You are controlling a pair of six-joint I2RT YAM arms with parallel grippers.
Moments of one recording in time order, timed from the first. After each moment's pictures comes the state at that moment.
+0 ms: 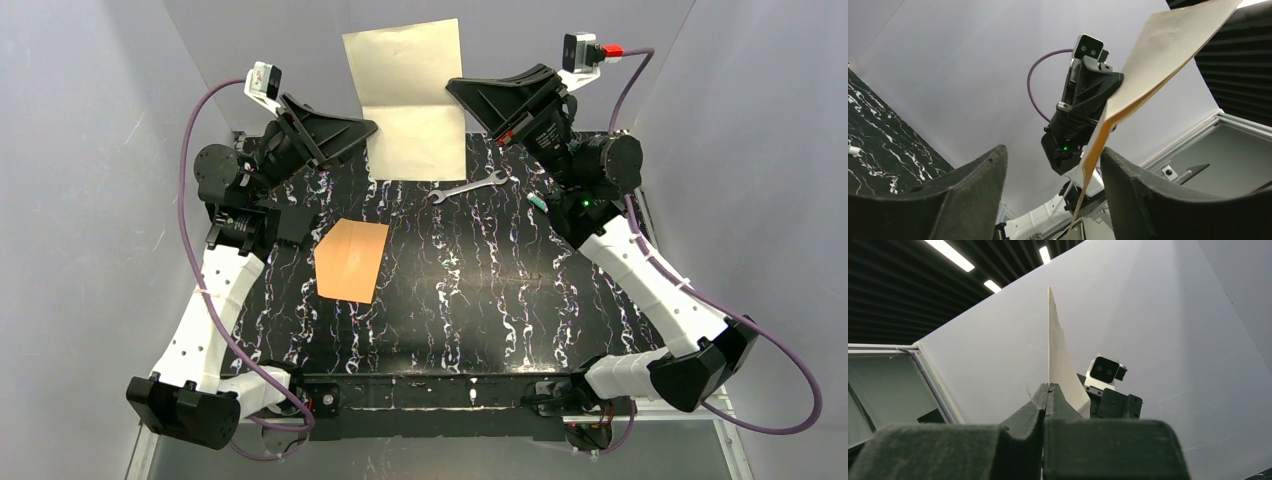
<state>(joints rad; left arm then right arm) -0.23 1.14 1.28 0.41 0.77 -1.37 0.65 1.30 1.45 0.69 -0.38 1.10</state>
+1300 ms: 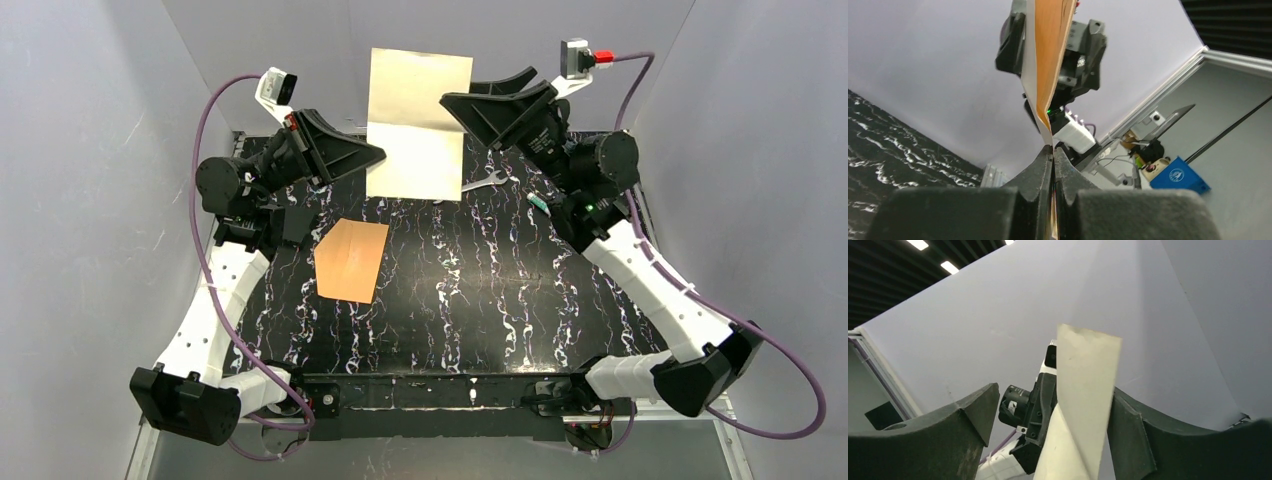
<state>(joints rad) -0.24 1.16 1.24 0.67 0.96 -1.48 0.66 1.30 1.44 0.59 -0.37 0.97</state>
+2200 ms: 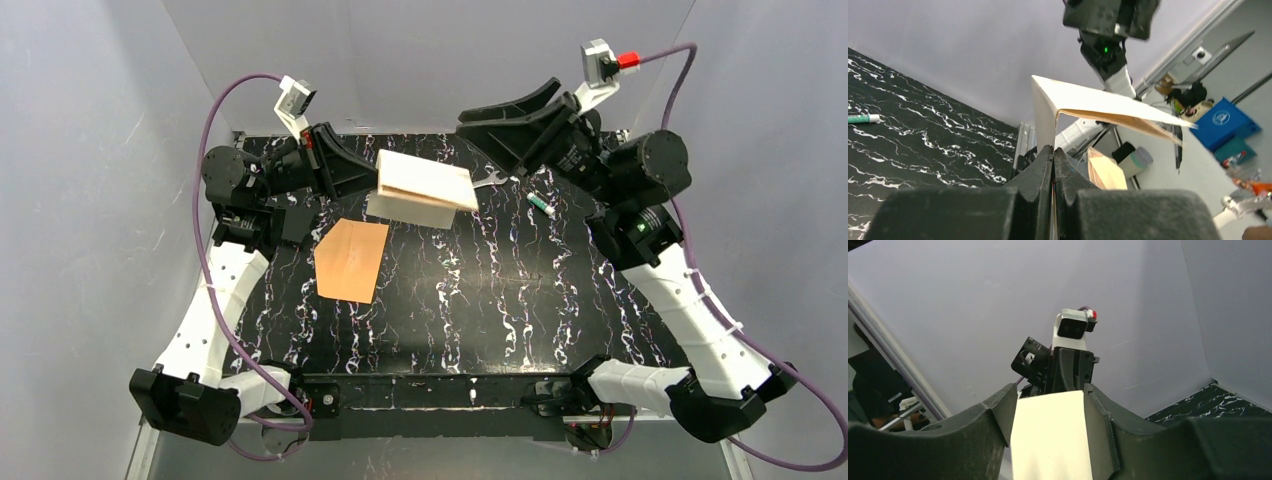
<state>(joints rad) -0.24 1.17 1.26 0.49 1.15 -1.17 0.66 1.13 1.49 0.23 -0.51 0.78</state>
